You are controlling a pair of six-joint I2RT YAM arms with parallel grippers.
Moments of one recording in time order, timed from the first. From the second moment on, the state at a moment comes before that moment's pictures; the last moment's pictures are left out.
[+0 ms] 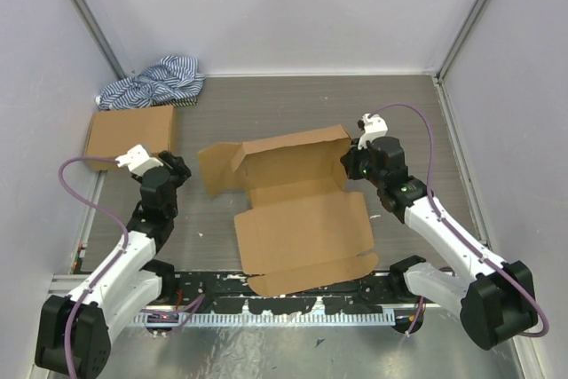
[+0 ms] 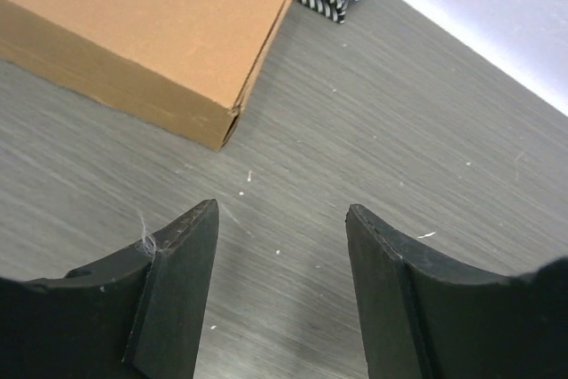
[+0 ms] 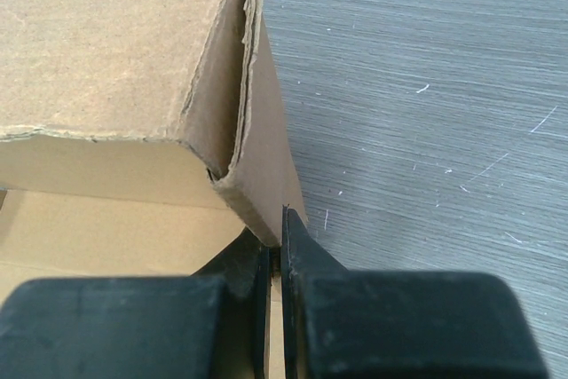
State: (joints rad) left arm -0.25 0.83 0.31 0.25 -0.54 -0.56; right arm 0.39 1.03 0.66 -0.09 -0.01 0.22
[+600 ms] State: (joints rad) left arm -0.25 0.81 0.17 0.67 -0.12 -0.53; right arm 0.35 1.03 0.66 -0.01 -0.17 0.22
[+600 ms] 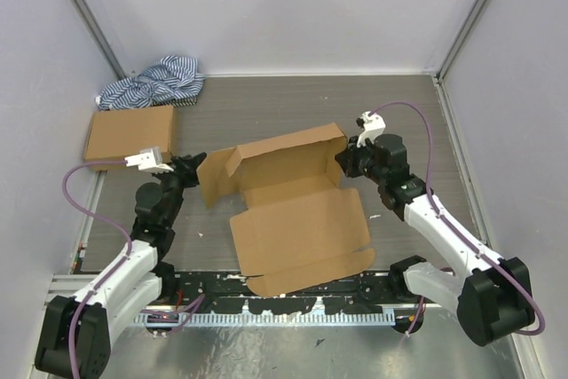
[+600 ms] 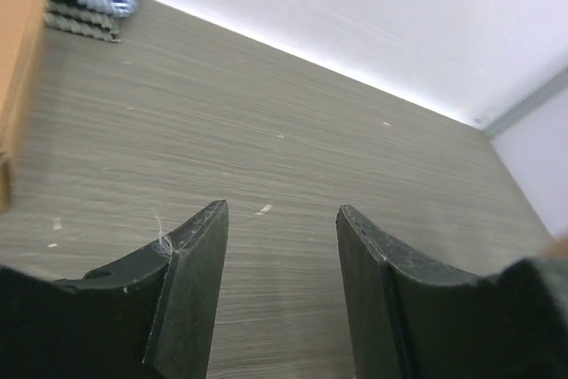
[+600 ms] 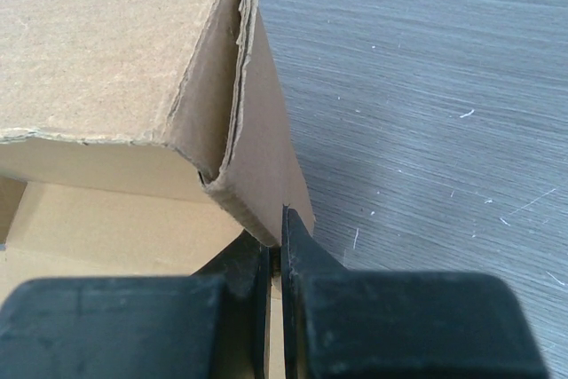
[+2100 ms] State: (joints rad) left arm -0.54 0.69 0.16 0.51 0.23 -0.53; right arm 0.35 1.09 0.68 -0.02 -0.18 0.22
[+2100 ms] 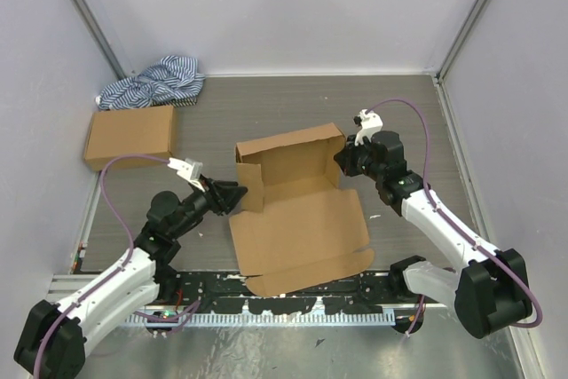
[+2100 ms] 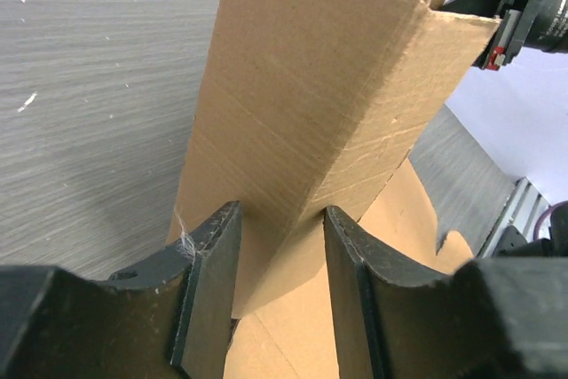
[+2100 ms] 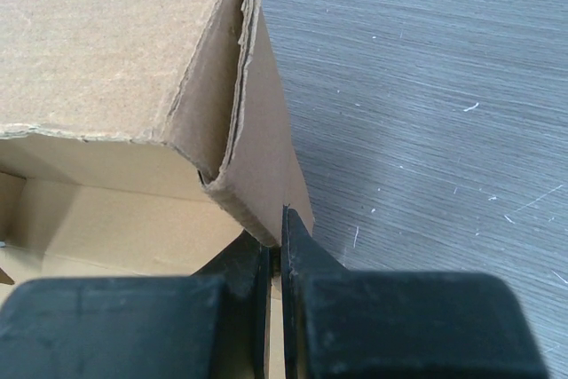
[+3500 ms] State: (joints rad) left arm -0.76 1.01 0.47 0.23 -0.33 -0.37; right arm 0.43 1.06 0.67 -0.08 -0.03 0.32
